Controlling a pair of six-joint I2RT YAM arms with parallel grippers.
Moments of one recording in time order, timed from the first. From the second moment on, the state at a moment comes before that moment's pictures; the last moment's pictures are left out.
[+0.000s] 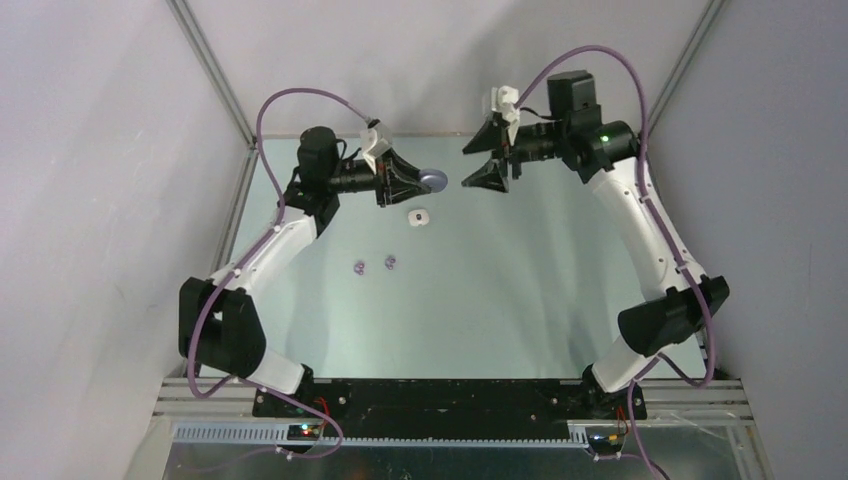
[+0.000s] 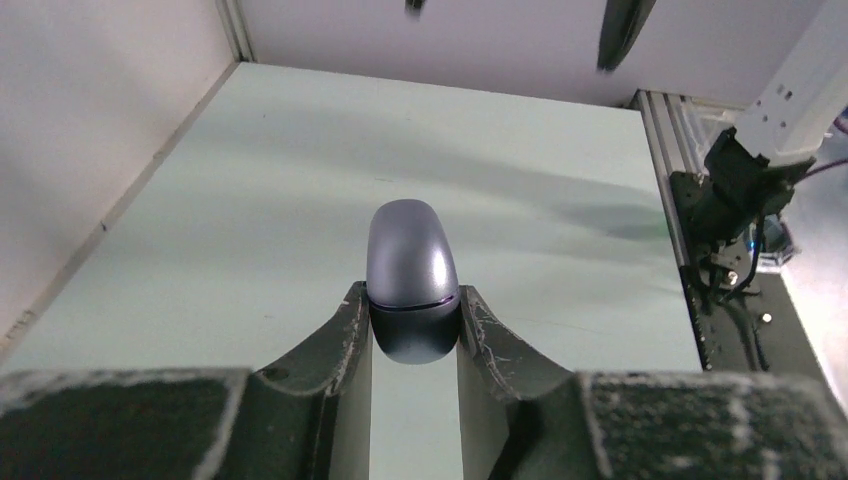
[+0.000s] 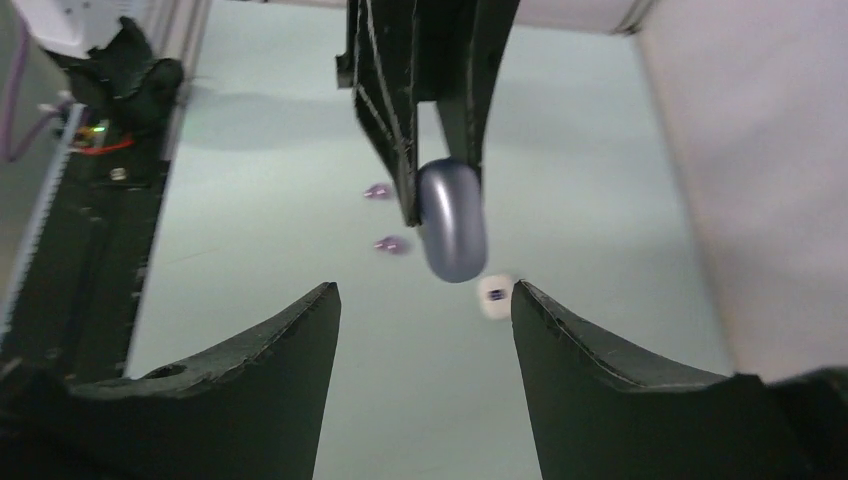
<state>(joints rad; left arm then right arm) -0.31 1.49 1.22 0.16 1.10 0.05 0.37 1.63 1.94 -0.81 -1.03 -0.70</state>
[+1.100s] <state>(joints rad) -0.31 1.46 1.14 0.38 1.18 0.05 0.49 1.78 1.93 -0.75 -0.95 -0.56</state>
